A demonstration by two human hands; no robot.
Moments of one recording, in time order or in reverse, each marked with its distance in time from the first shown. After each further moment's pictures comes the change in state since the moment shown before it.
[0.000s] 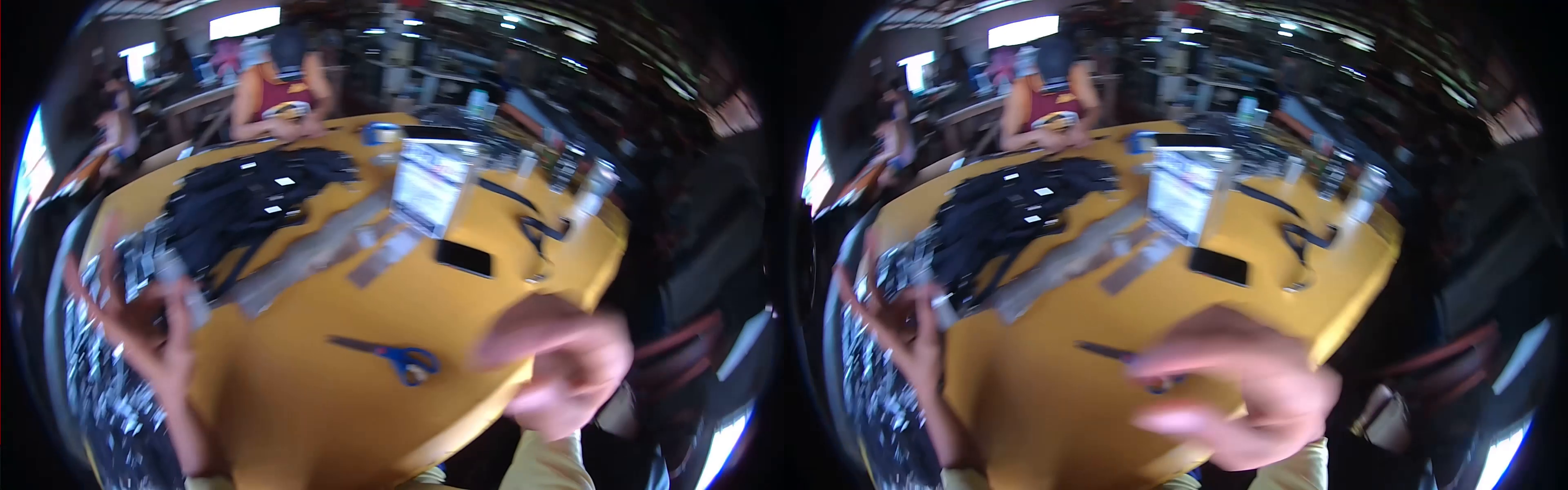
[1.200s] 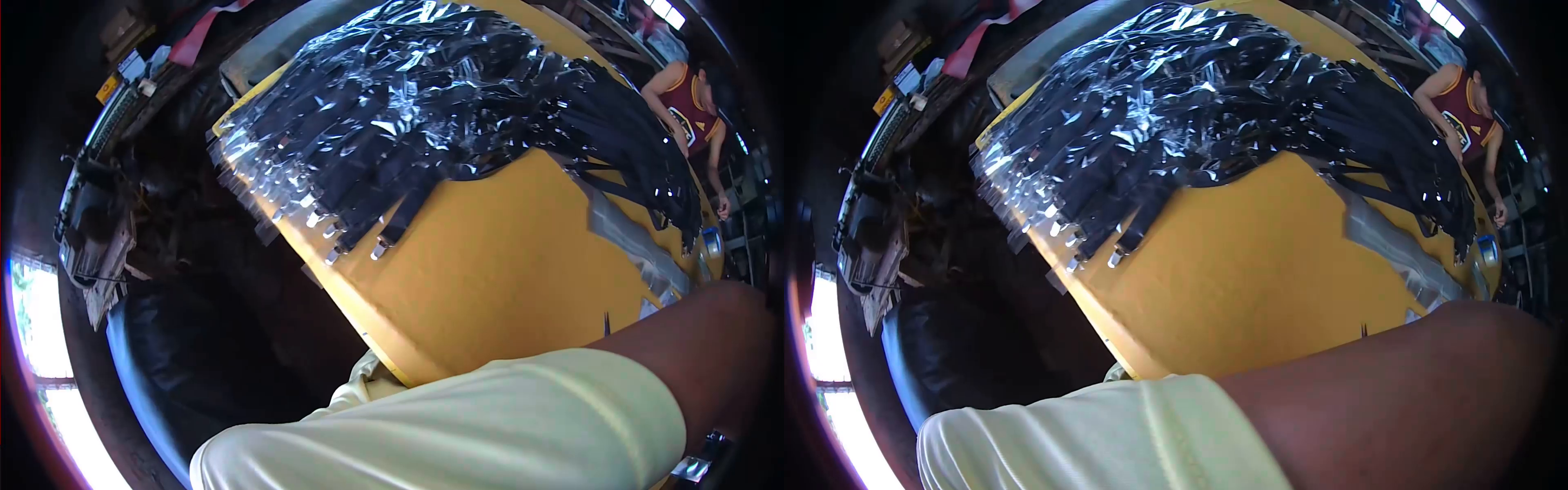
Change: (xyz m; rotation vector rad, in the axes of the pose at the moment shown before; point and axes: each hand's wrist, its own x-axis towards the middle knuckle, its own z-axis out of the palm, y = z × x) left_hand 0.069 0.043 0.091 -0.318 -0.369 0.225; right_hand -0.211 0.197 -0.091 -0.538 -1.514 0.018
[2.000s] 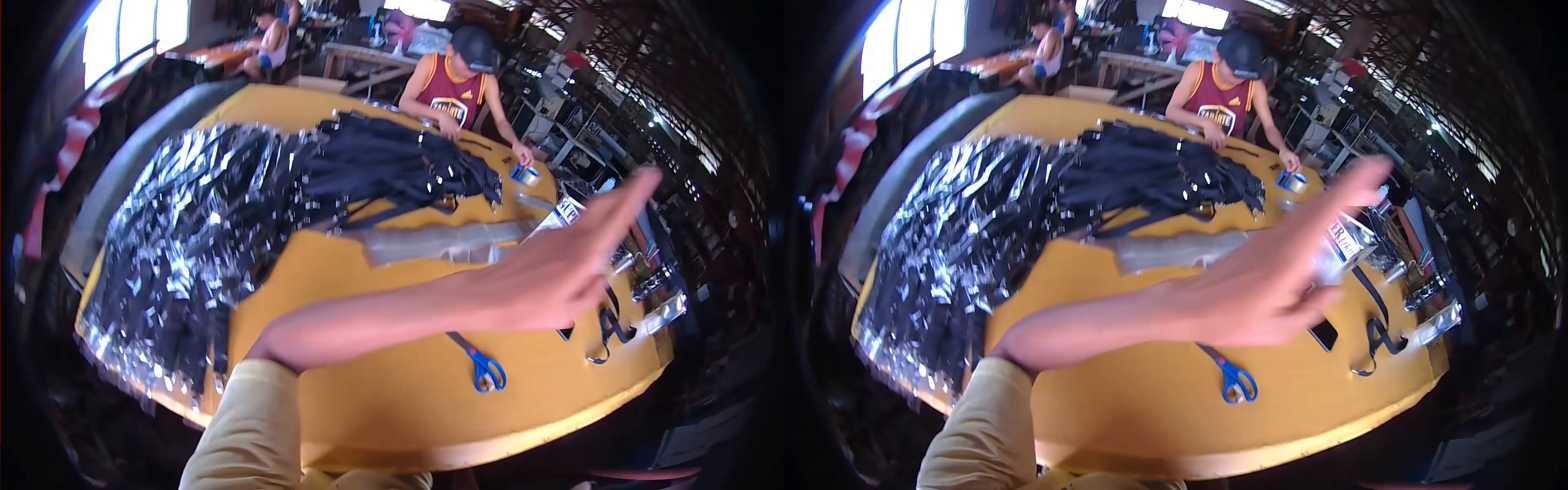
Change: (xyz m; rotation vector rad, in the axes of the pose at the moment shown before) left_hand -0.036 0.019 0.028 -0.303 -0.126 0.027; right_hand -0.032 -0.116 0.002 -0.940 0.587 1.489
